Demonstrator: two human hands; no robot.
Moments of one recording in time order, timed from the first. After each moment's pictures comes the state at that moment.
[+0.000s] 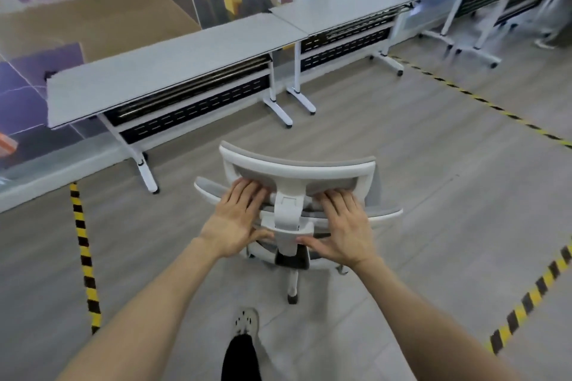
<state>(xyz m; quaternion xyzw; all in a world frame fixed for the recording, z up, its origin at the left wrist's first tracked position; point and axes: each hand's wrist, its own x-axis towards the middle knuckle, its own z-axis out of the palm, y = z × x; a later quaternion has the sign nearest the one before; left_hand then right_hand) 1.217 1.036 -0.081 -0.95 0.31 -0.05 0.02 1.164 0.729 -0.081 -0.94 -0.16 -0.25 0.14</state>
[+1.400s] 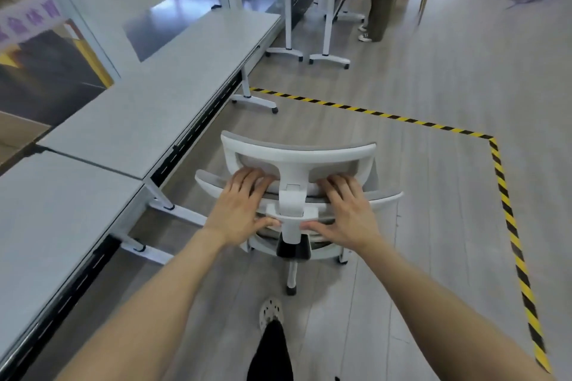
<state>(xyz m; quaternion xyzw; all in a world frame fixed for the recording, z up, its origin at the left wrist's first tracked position) 2.124 0.572 -0.064 -0.82 0.57 -0.06 -0.06 1.912 0.351 -0.079 -0.95 0.14 -0.26 0.06</state>
